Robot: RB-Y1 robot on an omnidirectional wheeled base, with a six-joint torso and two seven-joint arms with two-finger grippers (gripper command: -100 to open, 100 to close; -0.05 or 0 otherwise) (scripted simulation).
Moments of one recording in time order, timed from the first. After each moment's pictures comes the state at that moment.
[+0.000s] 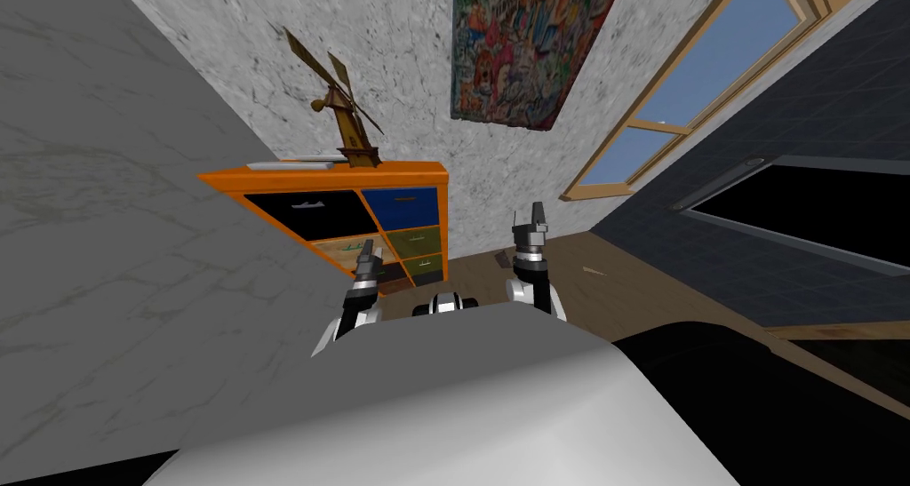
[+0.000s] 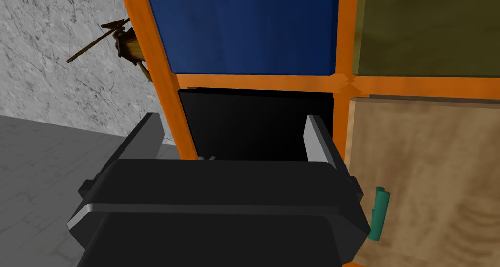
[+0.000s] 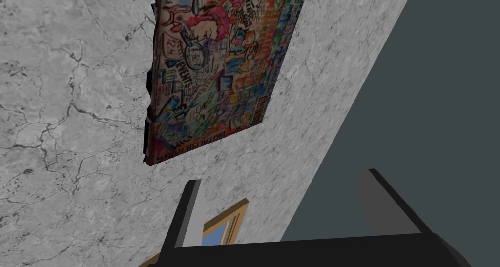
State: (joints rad) left arm 0.43 0.16 0.01 -1.84 -0.03 -0.53 0.03; right arm 0.46 -0.01 -0.05 -2.31 0.09 -0.49 -0.06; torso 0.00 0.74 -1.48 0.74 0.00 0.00
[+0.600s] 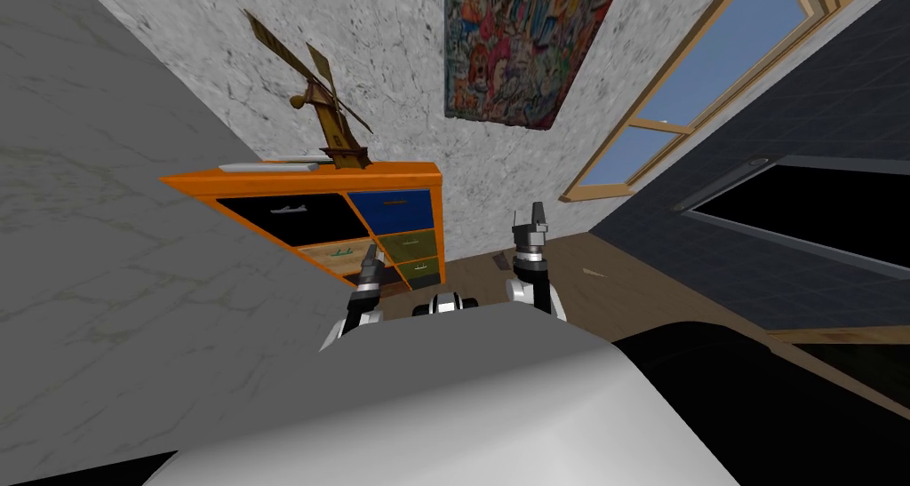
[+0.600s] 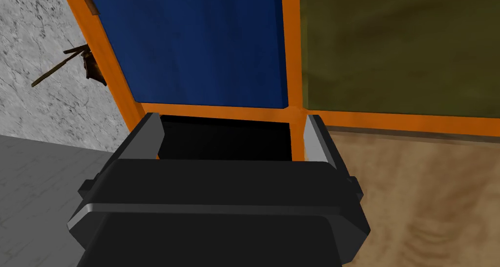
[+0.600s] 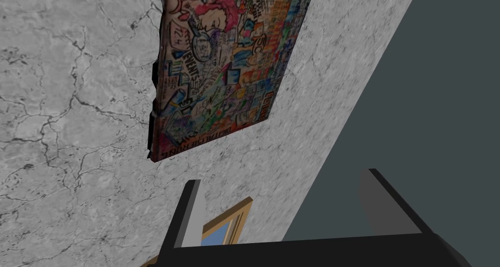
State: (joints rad) left arm 0.40 0.16 0.01 -1.72 -0.03 -0.57 0.03; right arm 0.46 -0.01 -0.05 -2.31 0.09 -0.49 -0.06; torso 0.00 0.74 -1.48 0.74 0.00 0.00
